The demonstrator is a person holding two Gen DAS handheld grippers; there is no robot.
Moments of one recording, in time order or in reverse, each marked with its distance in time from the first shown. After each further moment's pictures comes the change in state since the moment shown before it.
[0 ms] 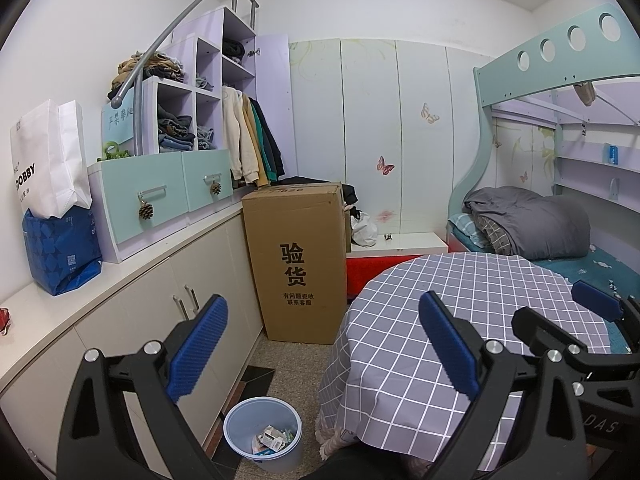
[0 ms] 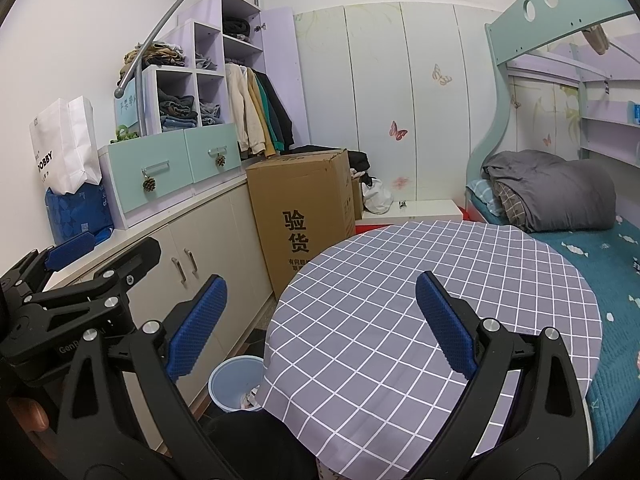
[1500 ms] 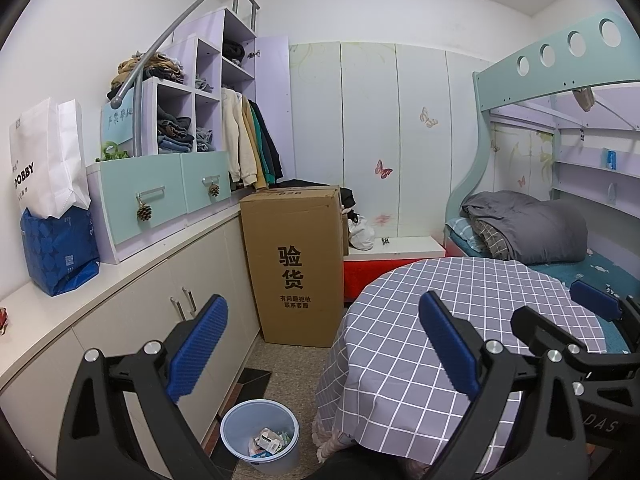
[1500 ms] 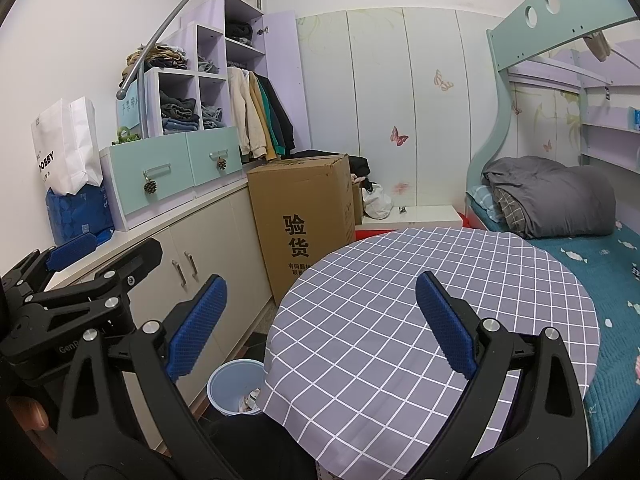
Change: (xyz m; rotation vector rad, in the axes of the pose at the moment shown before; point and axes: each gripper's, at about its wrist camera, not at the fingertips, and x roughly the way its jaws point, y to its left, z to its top) left arm -0.002 -0.010 0.004 -0.007 -0.007 0.001; right arm -0.003 0.001 0.003 -0.006 -0.008 0.001
